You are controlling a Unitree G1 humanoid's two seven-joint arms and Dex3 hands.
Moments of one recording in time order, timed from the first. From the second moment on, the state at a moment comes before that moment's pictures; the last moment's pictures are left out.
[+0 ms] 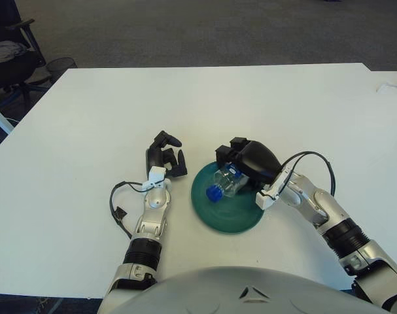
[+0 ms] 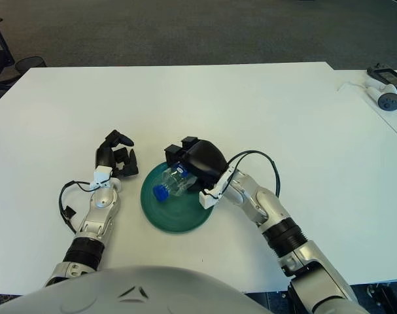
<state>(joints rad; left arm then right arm) -0.05 -0.10 -0.02 0.36 0.18 -0.32 0.33 -0.19 -0.45 0.46 0.07 -0.90 -0.55 -0.13</state>
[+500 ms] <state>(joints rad) -0.05 -0.10 -0.02 0.36 0.18 -0.32 0.33 -0.19 -0.48 0.46 0.01 -0.98 -0.57 -0.19</state>
